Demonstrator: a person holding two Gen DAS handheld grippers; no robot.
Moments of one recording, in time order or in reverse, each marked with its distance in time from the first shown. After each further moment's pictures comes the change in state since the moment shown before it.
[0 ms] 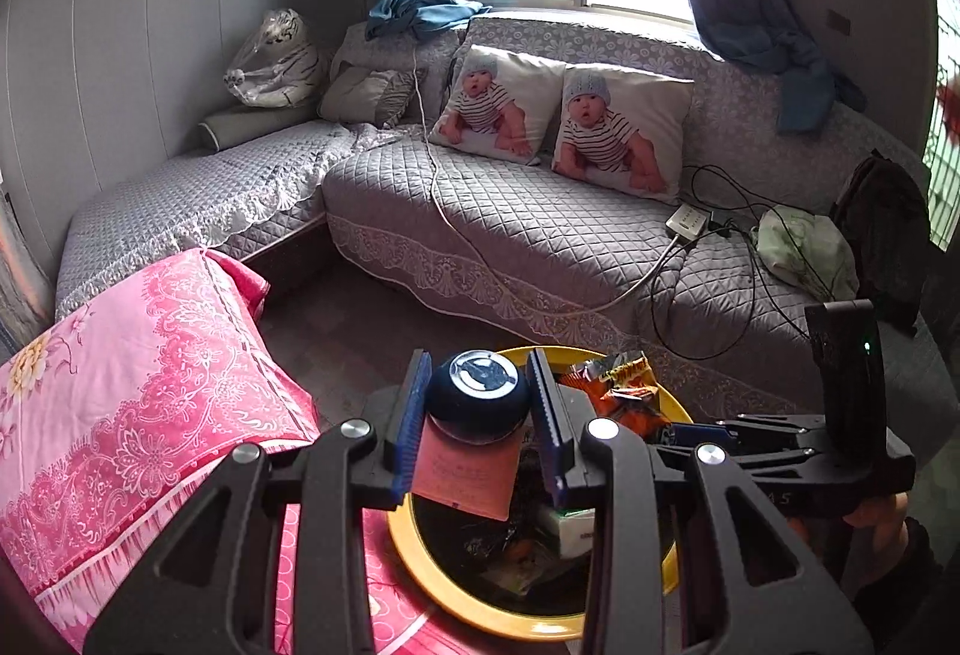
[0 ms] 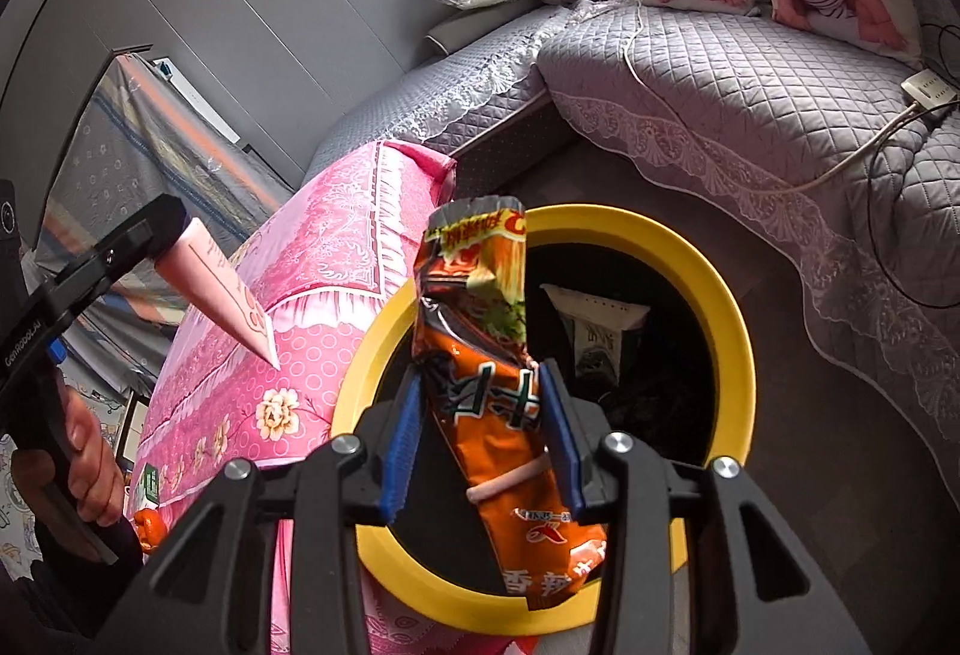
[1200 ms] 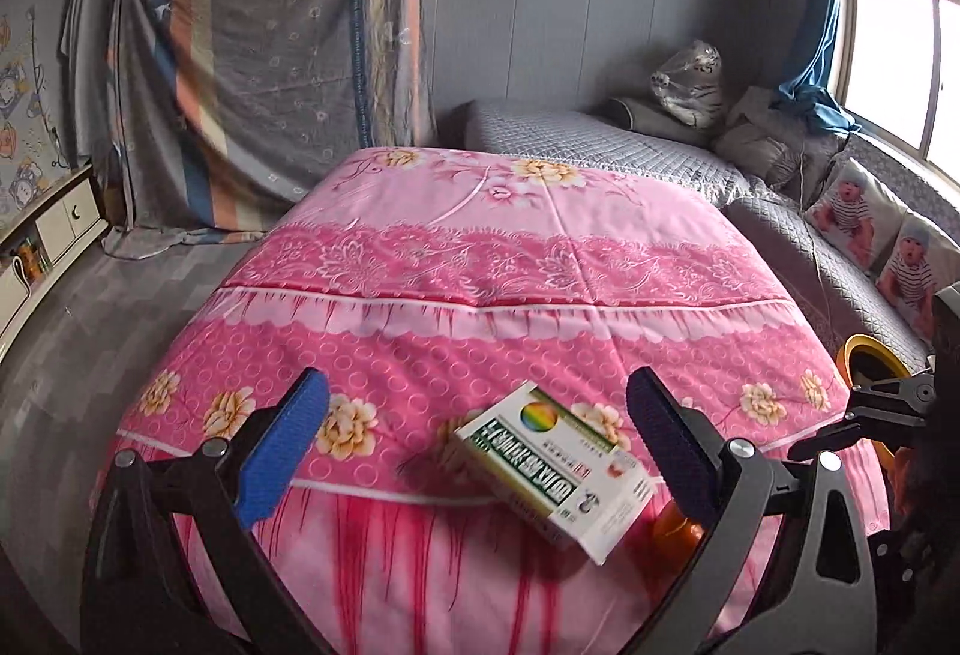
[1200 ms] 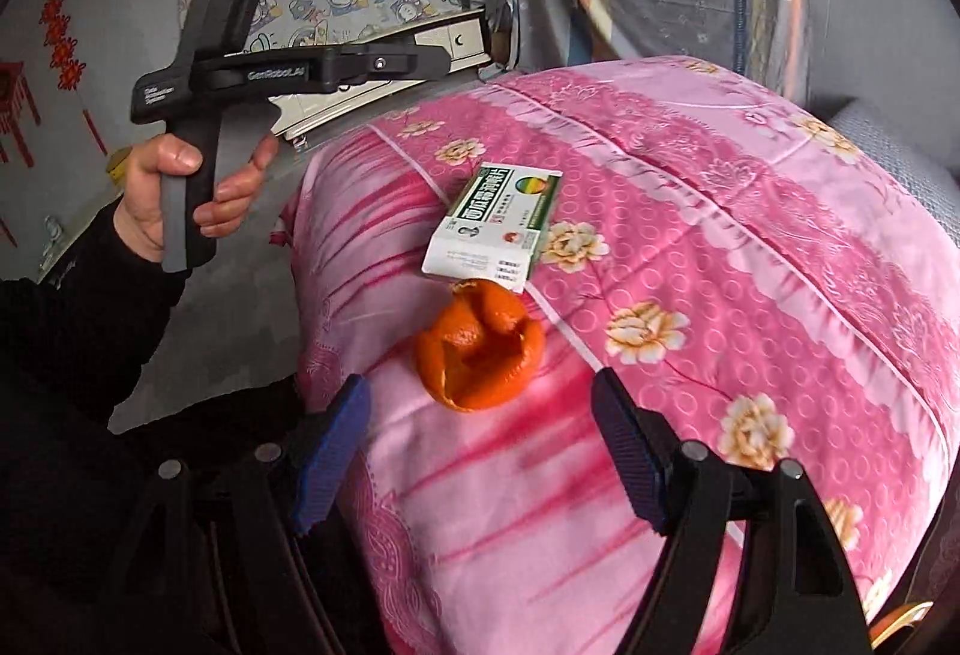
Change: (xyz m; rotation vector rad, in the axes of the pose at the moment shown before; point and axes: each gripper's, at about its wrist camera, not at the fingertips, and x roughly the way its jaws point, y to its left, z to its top) left arm -0.343 0.266 -0.273 -0.540 -0.074 0.697; right arm 0.101 0.419 -0.199 -1.198 0.498 0.594
